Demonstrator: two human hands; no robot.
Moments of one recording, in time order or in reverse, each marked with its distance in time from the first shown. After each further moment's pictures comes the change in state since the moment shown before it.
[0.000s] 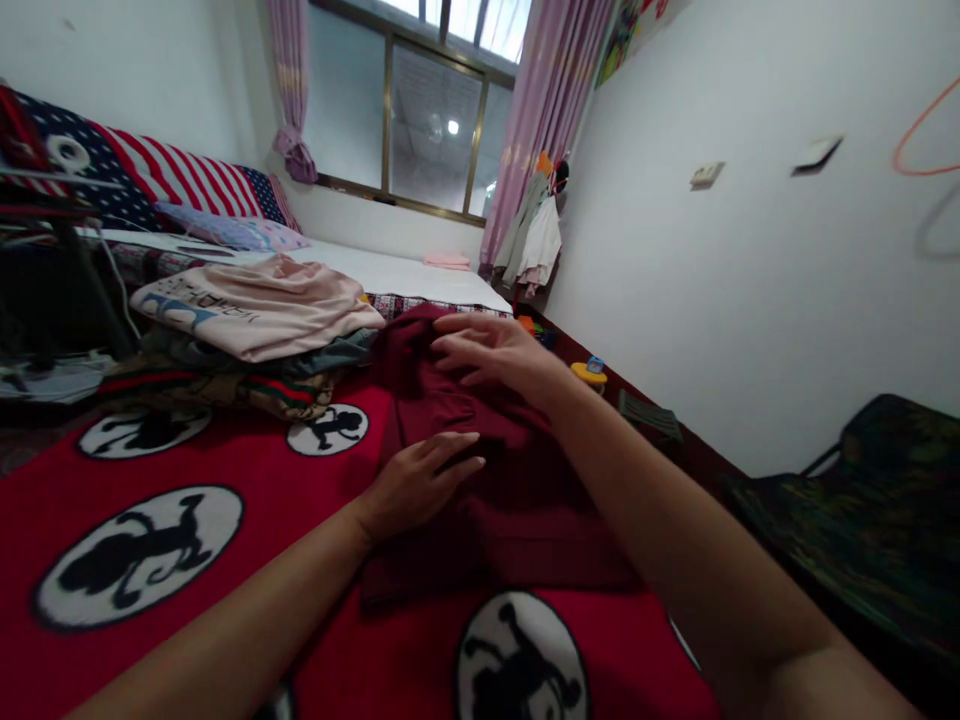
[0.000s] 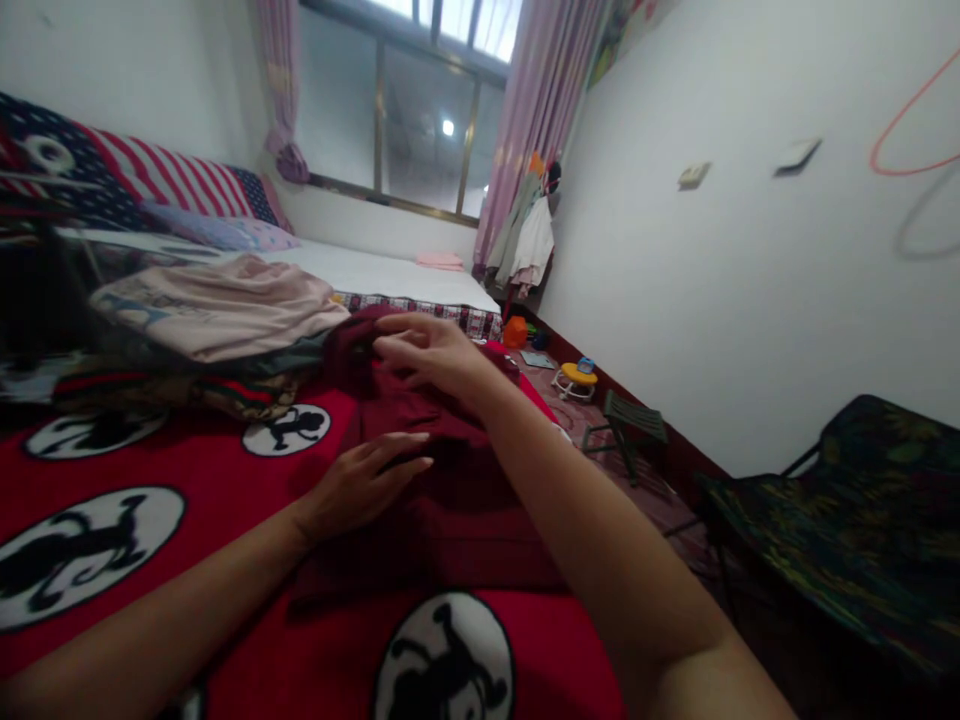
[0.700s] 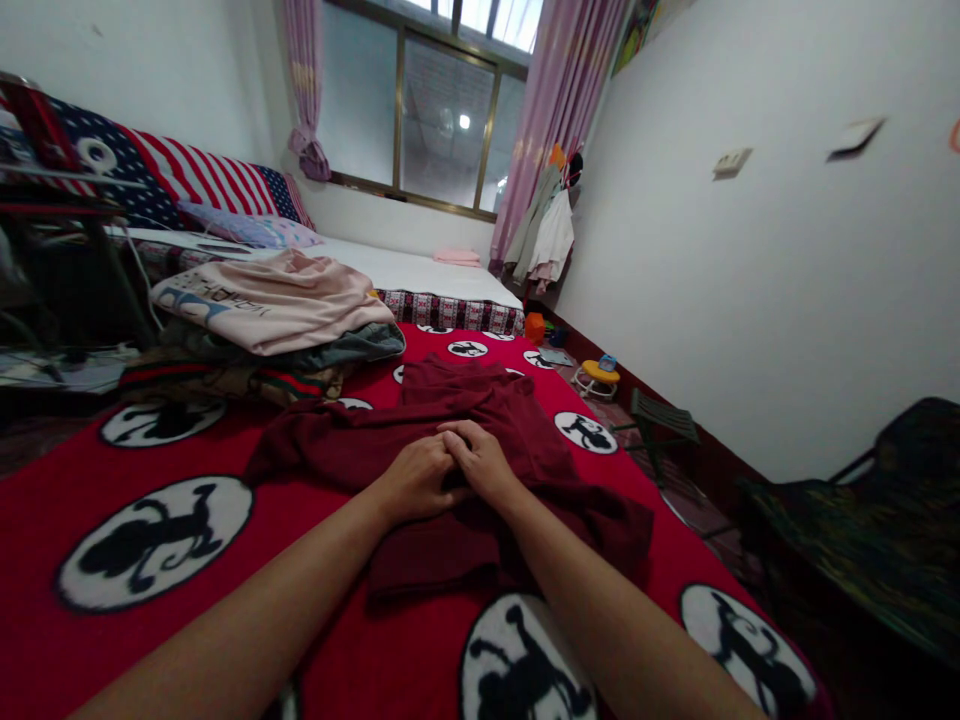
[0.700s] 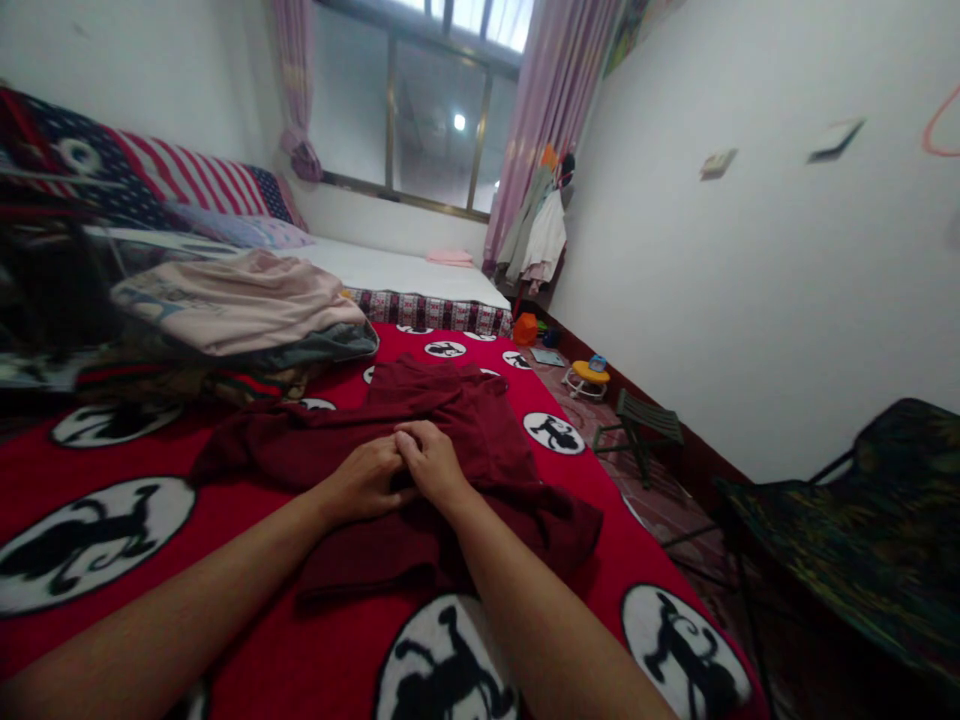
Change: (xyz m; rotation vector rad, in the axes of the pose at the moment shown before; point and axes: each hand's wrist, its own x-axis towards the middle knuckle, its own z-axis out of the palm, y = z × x) left_hand -0.002 -0.011 0.015 -0.221 -0.362 -0.320; right_hand -0.052 0.151 0.056 -0.375 0.237 -0.068
